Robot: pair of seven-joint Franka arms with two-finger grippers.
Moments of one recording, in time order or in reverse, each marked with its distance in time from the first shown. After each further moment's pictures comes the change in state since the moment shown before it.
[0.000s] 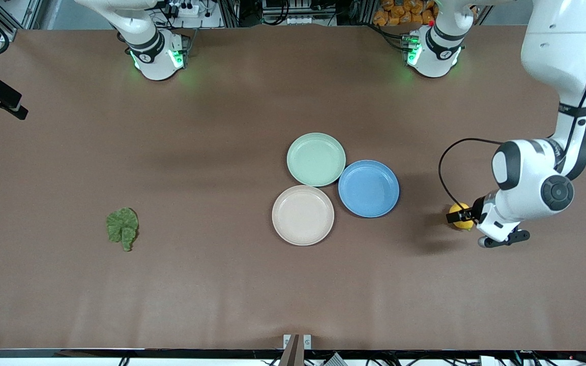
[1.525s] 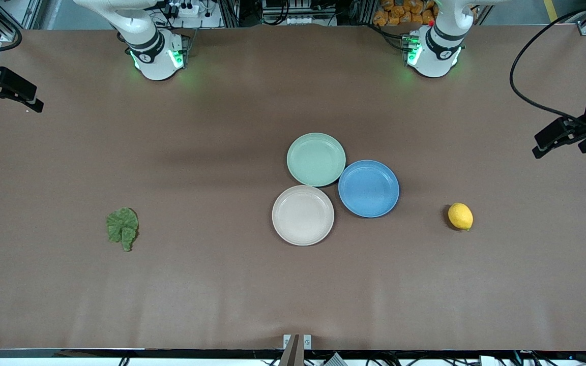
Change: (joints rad) left arm 0.015 -0.455 -0.035 0.312 0.103 -0.579 0.015; right arm 0.052 -0.004 -0.029 -0.004 0.044 -0.047 -0.048
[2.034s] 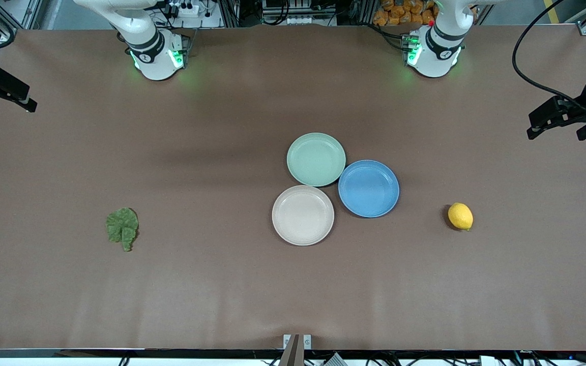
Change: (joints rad) left arm 0.033 0.002 -0.055 0.051 0.005 -0.094 0.112; right arm -0.005 -0.001 -0.020 0.008 0.002 0.007 0.000
